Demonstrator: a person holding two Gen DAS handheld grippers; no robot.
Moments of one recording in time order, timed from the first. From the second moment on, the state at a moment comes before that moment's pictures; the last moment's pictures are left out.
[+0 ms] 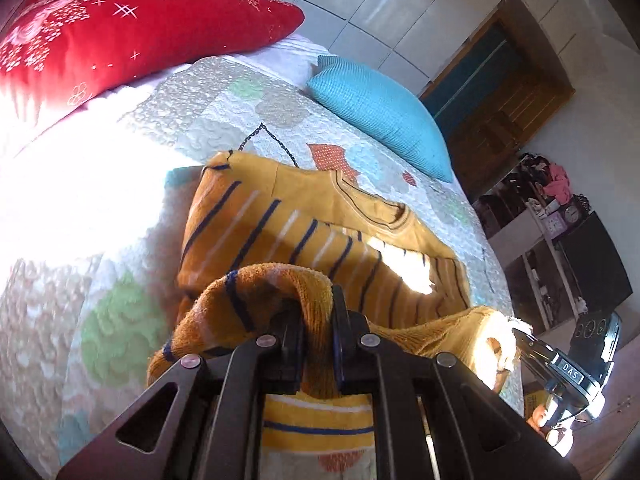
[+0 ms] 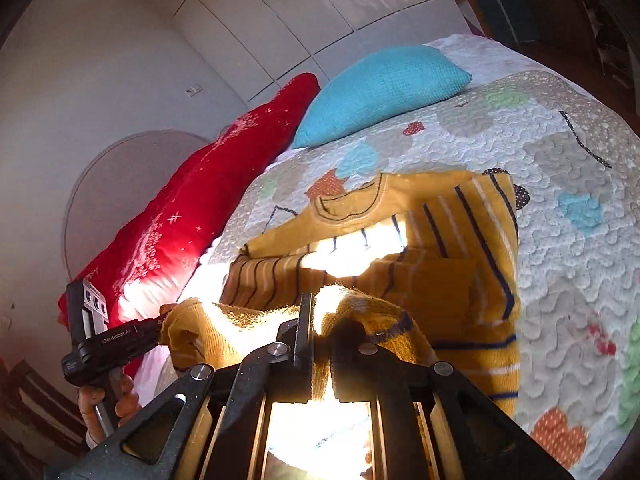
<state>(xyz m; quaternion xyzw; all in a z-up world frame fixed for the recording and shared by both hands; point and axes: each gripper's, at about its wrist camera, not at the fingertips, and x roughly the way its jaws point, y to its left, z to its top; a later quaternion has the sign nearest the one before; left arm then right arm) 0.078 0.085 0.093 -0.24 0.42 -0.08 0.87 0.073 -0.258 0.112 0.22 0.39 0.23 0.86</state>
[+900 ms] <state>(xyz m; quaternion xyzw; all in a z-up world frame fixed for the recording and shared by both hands) 0.149 0.158 0.062 -0.33 0.44 -0.01 0.83 0.190 -0.340 0.059 0.37 0.44 0.13 0.81</state>
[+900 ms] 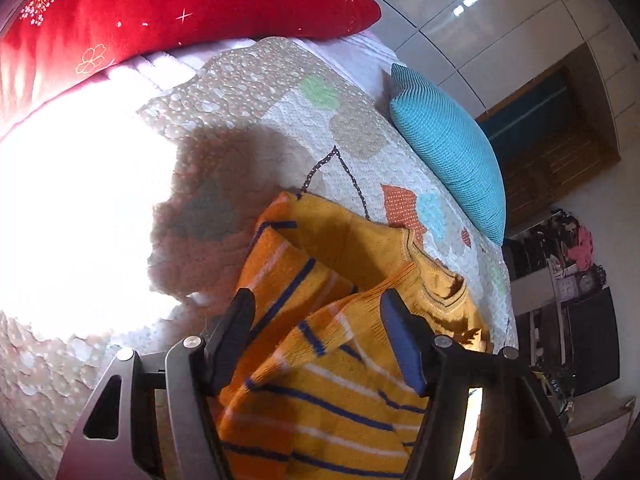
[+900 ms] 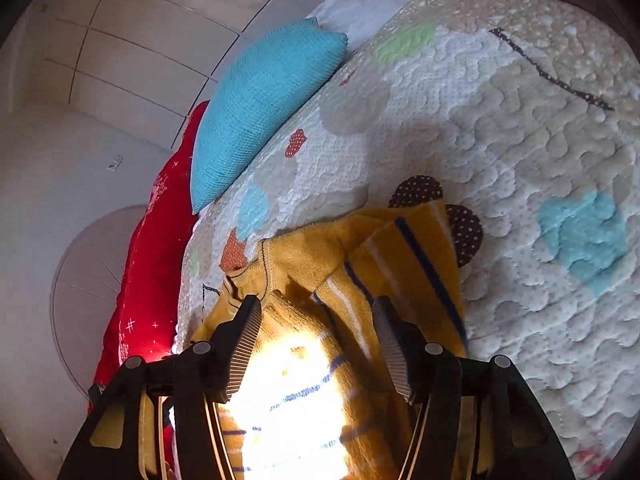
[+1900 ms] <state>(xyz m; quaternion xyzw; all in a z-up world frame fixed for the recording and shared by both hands) 0.107 0.098 0.030 -0.22 0.51 -0.07 0.83 0.131 -0.320 0.017 0.35 0.46 0.16 0.80</state>
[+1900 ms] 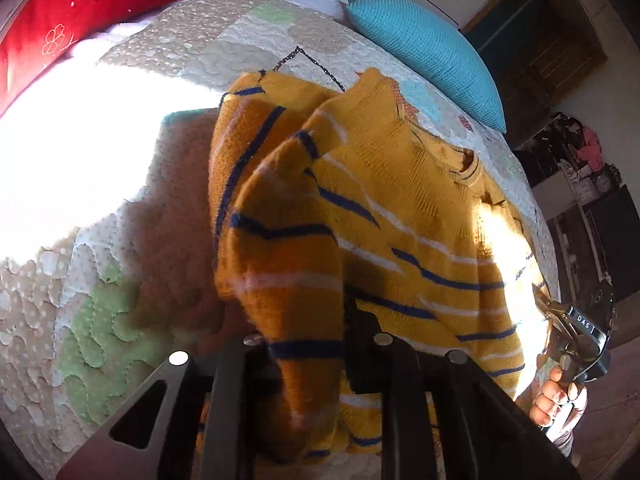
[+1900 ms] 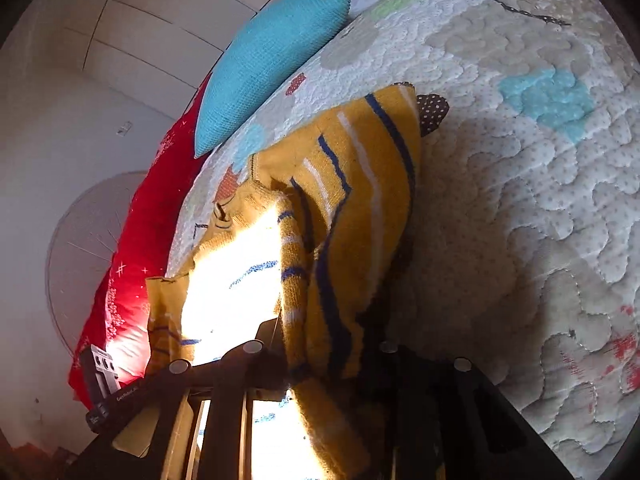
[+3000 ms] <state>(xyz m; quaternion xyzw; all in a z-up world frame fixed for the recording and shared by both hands) 0.084 0.068 0.064 -0.13 0.45 -0.06 0.88 0.118 -0.236 0.046 0.06 0.46 0.15 0.87</state>
